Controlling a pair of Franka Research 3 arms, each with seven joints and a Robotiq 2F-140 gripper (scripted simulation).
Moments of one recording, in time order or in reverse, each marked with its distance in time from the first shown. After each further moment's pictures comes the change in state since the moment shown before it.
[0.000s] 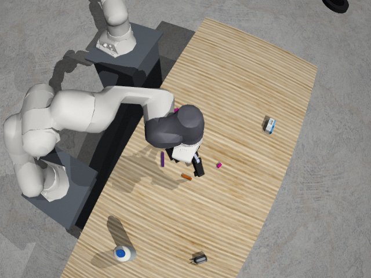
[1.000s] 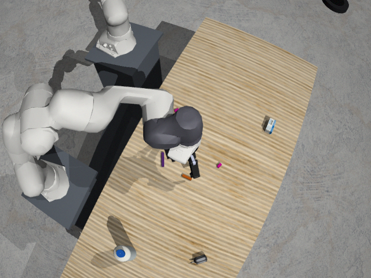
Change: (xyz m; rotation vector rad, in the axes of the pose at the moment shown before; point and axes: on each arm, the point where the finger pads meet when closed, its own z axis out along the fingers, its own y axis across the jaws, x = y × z) left arm 0.000 0.000 0.000 0.000 0.000 0.000; right arm 0.005 0.000 -0.001 -0.008 -0.001 0.133
